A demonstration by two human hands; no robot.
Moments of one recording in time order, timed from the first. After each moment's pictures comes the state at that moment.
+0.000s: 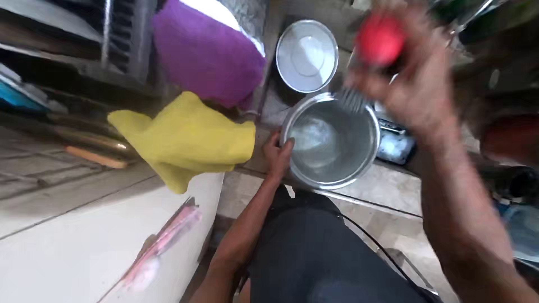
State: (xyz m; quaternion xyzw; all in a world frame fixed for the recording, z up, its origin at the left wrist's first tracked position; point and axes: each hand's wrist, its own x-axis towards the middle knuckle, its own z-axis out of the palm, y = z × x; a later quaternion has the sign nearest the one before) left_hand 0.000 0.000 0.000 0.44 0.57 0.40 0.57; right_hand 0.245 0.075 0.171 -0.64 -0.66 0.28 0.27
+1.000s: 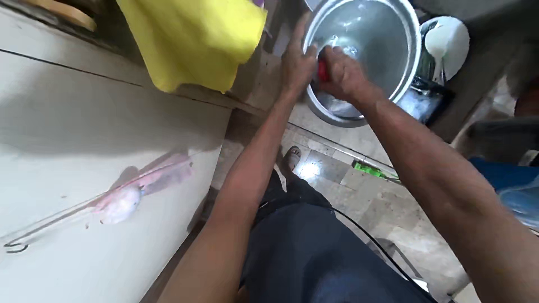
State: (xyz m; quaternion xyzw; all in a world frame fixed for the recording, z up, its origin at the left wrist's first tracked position) left_hand 0.014 0.023 -0.004 0.58 0.52 0.36 0.52; right_hand 0.164 -0.013 0.016 -0.67 -0.67 0.32 -0.03
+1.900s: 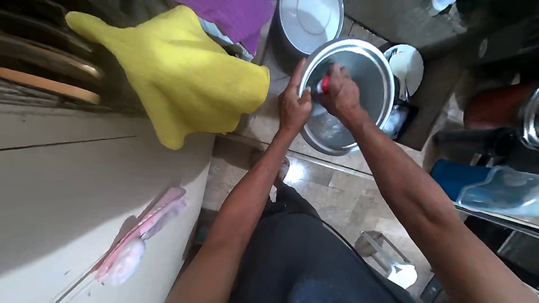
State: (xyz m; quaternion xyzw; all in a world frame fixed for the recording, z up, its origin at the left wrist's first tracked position) left_hand 0.011 0.011 -0.005 0.58 0.48 0.39 0.53; right_hand 0.153 0.008 0.031 -0.82 -0.51 0.25 -0.07
